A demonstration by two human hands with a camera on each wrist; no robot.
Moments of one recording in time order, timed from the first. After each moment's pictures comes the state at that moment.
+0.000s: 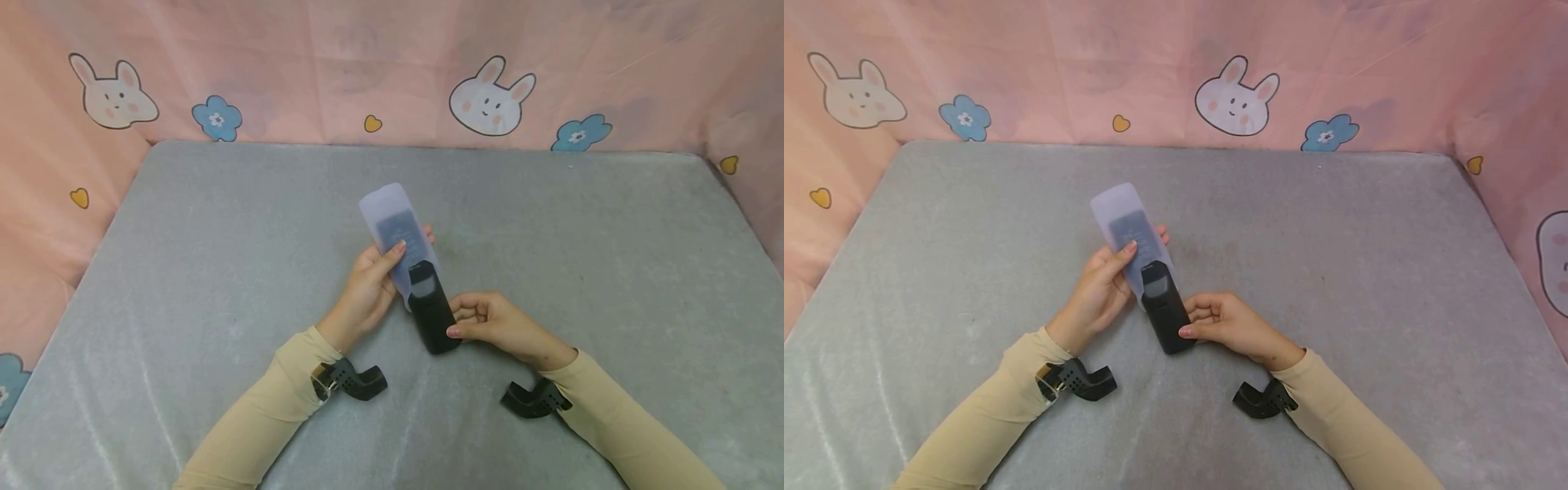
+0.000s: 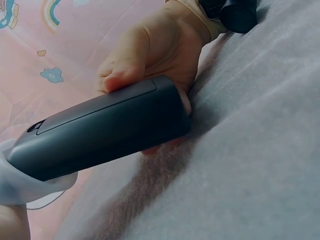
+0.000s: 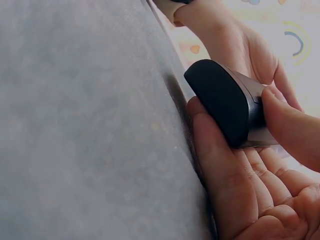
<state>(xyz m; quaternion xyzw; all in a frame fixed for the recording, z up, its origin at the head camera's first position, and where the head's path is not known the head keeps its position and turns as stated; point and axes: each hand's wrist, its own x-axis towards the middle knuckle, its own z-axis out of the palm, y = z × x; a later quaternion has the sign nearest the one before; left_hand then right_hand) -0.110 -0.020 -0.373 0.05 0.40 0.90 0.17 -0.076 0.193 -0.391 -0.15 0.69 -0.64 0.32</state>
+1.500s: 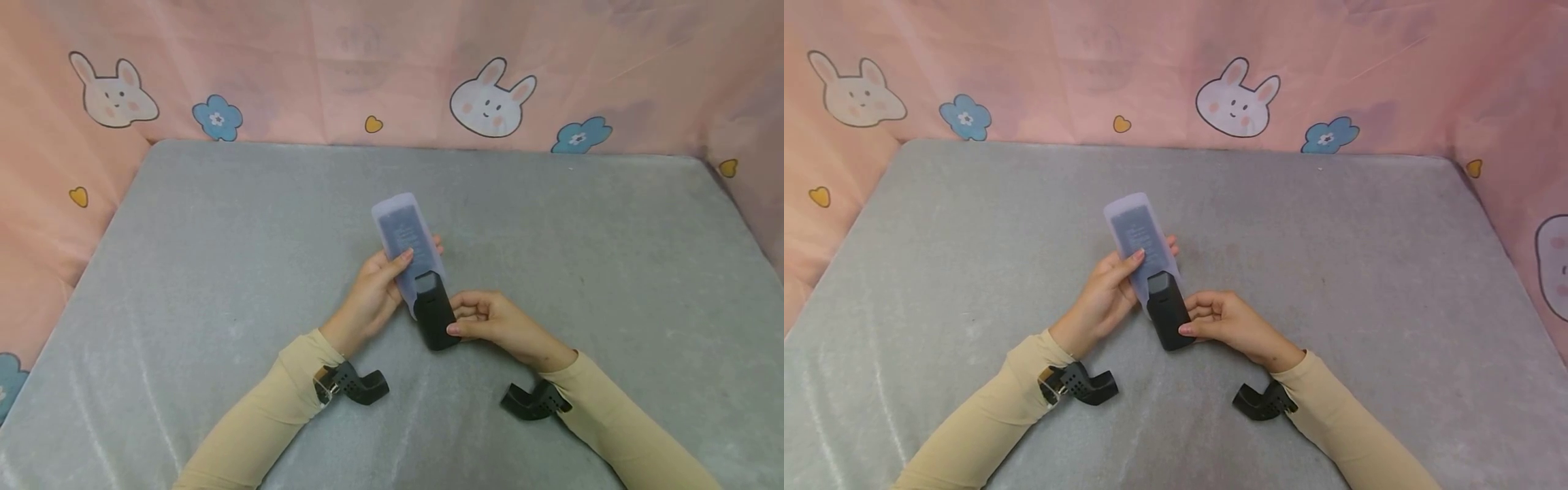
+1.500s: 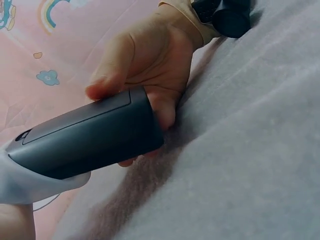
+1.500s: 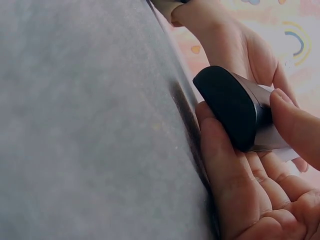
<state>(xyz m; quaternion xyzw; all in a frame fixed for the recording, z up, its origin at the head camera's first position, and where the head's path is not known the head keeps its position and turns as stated) -0.107 -0.016 -0.376 0.04 0.39 0.90 0.21 -0.078 0.193 -0.389 -0.13 0.67 -0.65 0.32</state>
